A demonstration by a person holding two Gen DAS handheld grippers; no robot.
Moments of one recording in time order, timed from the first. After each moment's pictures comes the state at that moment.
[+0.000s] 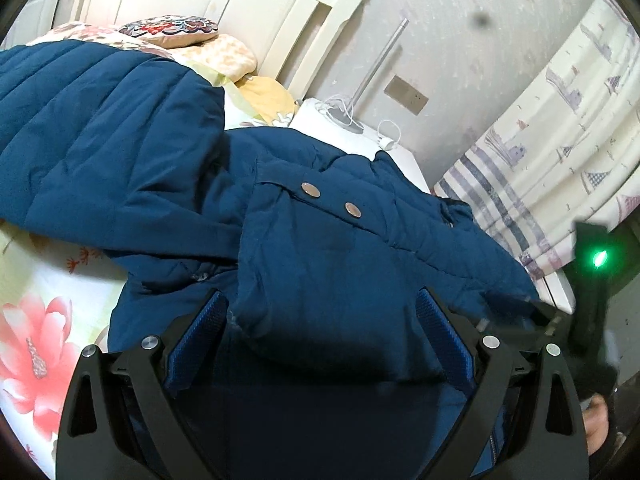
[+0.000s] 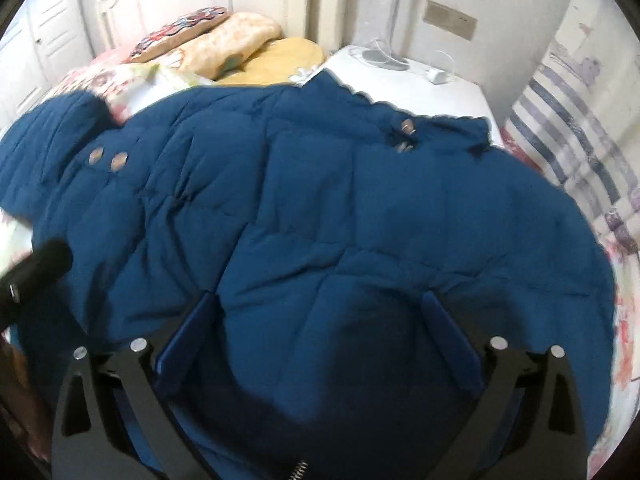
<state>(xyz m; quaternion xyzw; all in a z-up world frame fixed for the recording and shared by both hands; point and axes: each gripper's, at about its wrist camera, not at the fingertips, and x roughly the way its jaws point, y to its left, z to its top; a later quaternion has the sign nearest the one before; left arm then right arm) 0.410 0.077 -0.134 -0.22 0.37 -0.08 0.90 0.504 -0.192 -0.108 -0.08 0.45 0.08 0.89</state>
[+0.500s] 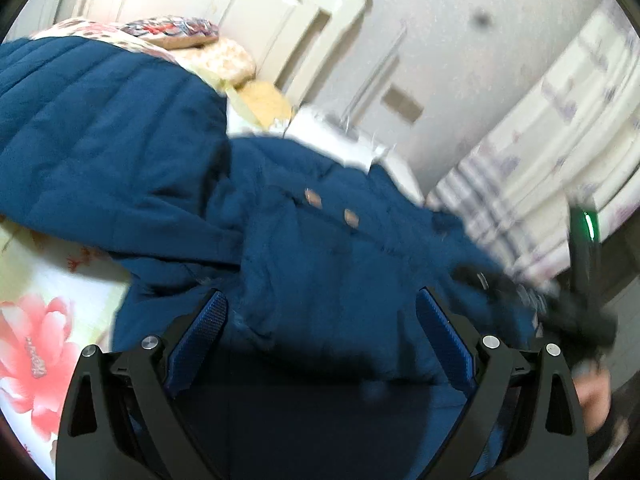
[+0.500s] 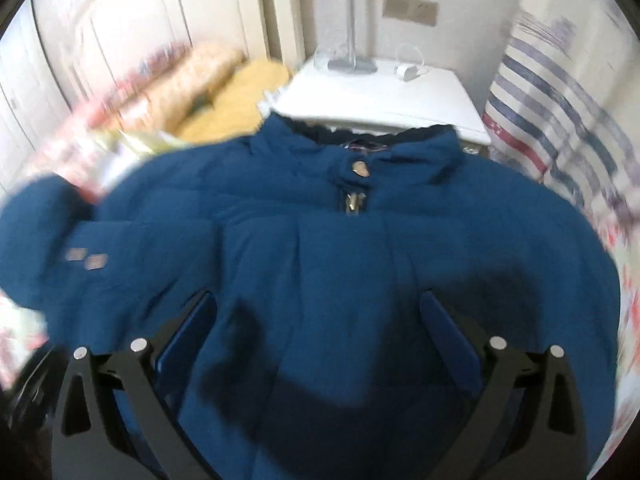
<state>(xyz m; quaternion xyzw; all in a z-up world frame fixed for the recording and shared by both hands) 0.397 0.095 -0.126 -0.26 0.33 -0.09 0.90 0.509 -0.230 -0.104 0.02 0.45 0.05 0.89</state>
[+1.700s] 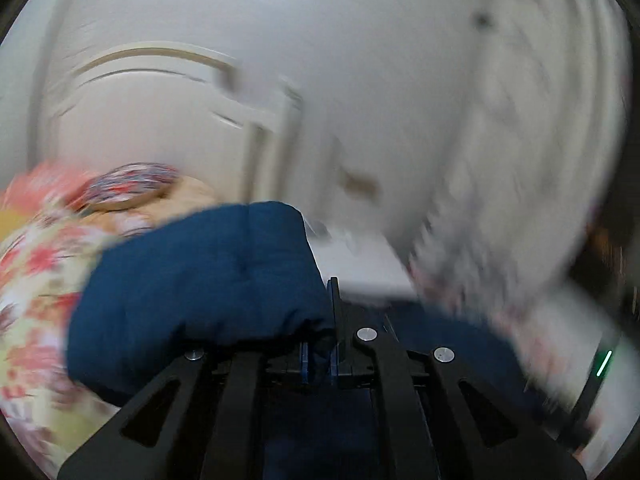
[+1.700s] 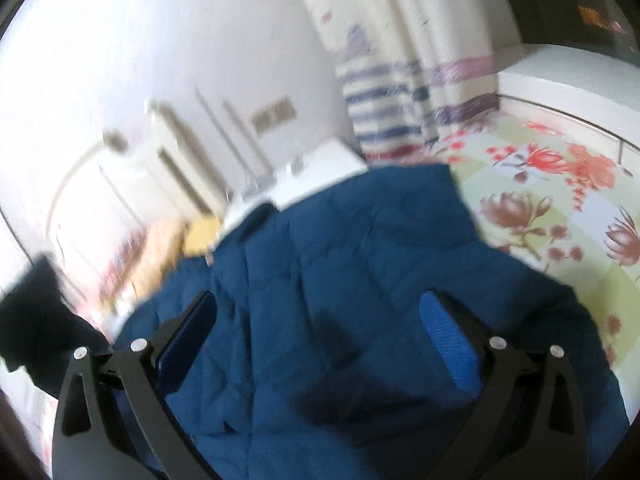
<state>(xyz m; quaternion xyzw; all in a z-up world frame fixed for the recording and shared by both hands) 0.379 0.001 -0.004 -0.07 0.23 -0.11 0.97 0.392 -0.382 -0.119 0.27 0.24 -0.06 0.93</state>
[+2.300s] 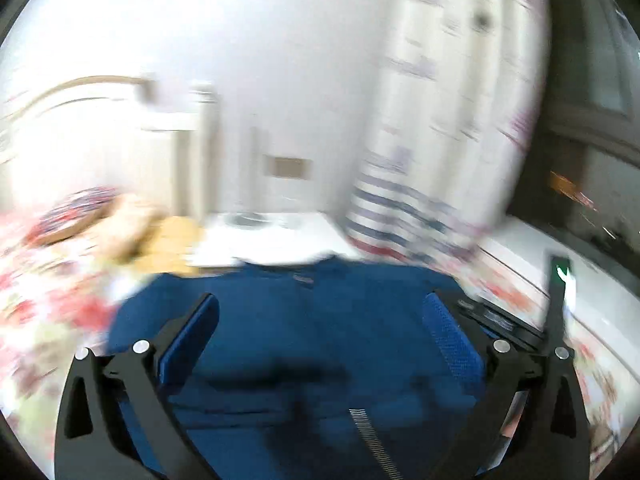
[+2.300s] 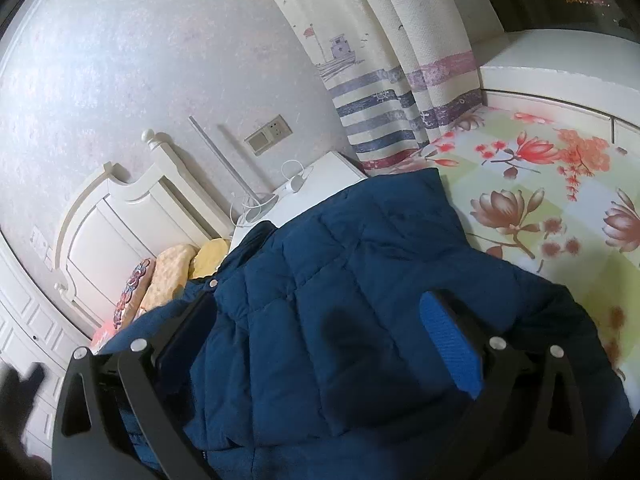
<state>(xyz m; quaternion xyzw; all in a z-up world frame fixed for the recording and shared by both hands) 0.330 -0.032 -0.005 -0.04 0.19 -0.14 0.97 0.391 -0.389 -0.121 0.30 0.23 -0.05 0.92</state>
